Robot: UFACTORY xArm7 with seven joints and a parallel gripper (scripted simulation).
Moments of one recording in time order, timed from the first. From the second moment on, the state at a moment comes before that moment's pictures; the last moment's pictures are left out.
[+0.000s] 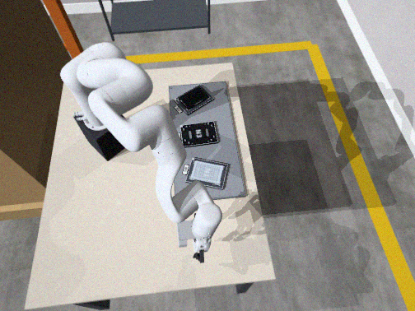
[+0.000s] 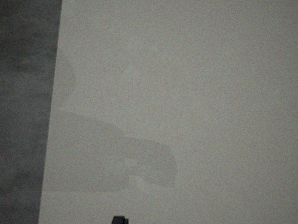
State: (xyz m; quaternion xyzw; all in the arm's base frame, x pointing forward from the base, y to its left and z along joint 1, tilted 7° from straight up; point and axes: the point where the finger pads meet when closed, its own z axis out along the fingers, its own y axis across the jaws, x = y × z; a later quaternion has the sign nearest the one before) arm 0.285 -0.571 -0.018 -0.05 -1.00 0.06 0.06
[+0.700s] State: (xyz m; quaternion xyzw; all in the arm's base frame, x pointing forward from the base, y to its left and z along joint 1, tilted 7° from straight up) arm 0.347 -0.517 -0.025 0.12 -0.99 0.06 0.07
